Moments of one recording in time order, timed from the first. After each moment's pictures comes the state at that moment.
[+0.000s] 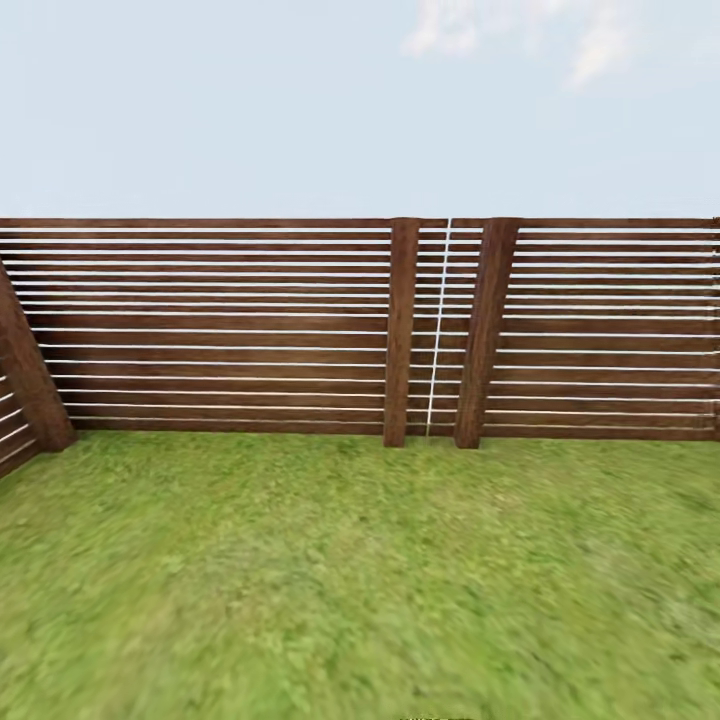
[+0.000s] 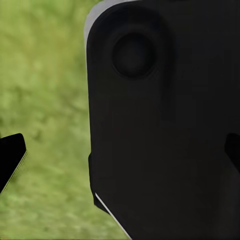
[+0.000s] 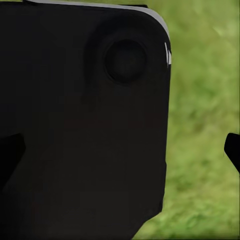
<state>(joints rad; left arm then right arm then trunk) -0.01 0.02 0.00 -0.01 0.00 -0.02 0.00 0.00 -0.01 0.00 0.01 0.00 -0.09 0.00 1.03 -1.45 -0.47</state>
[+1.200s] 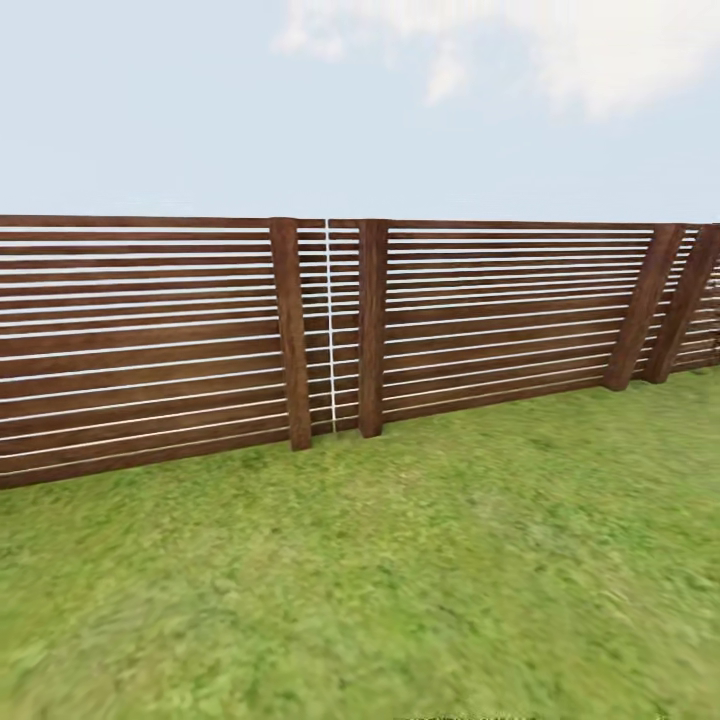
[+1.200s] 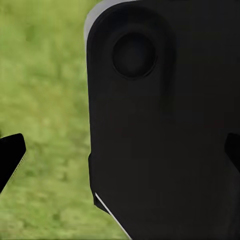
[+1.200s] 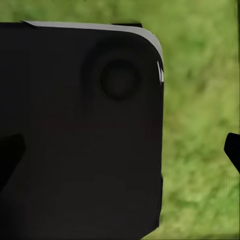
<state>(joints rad) -0.01 0.02 0.00 -0.01 0.00 -0.02 0.00 0.00 -0.01 -0.01 0.01 -0.01 -0.14 0.00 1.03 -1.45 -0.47</state>
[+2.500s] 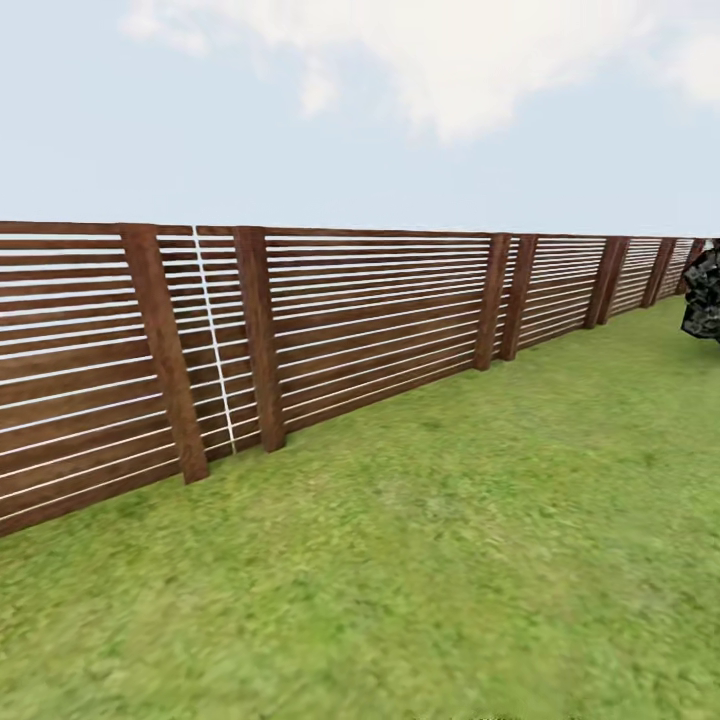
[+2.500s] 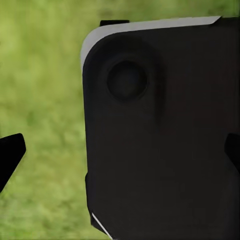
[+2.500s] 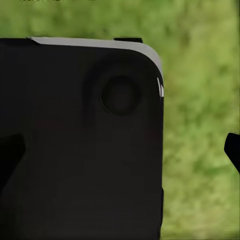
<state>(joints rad) -0.01 0.02 -0.01 -0.01 0.00 -0.06 -0.01 0.00 -0.01 -0.01 0.01 -0.01 -0.17 0.00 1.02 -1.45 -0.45</state>
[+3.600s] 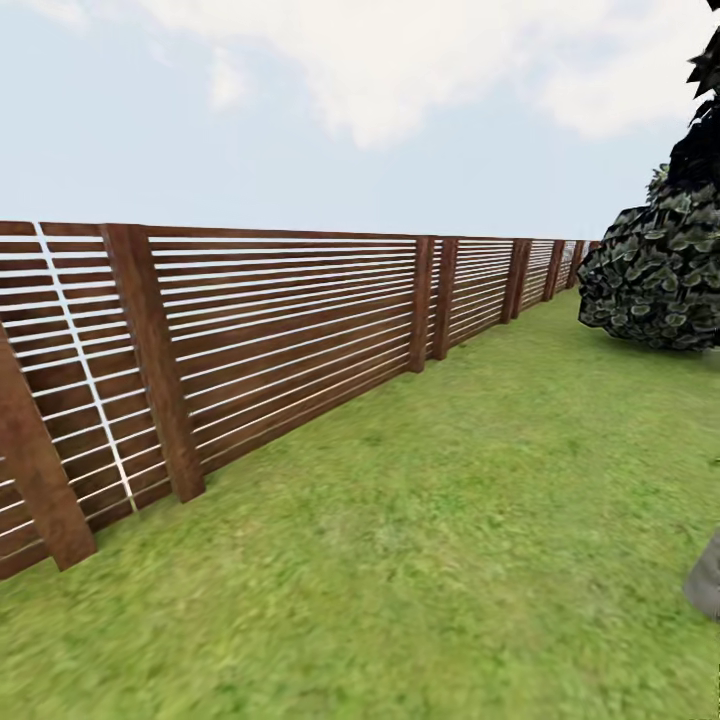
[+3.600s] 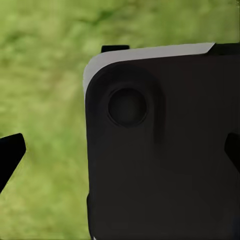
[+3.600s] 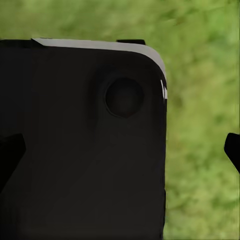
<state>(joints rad) -0.01 0.02 -0.01 -0.01 -0.01 -0.13 -0.01 0.00 -0.01 -0.01 0.01 0.00 -0.17 0.00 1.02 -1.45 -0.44</state>
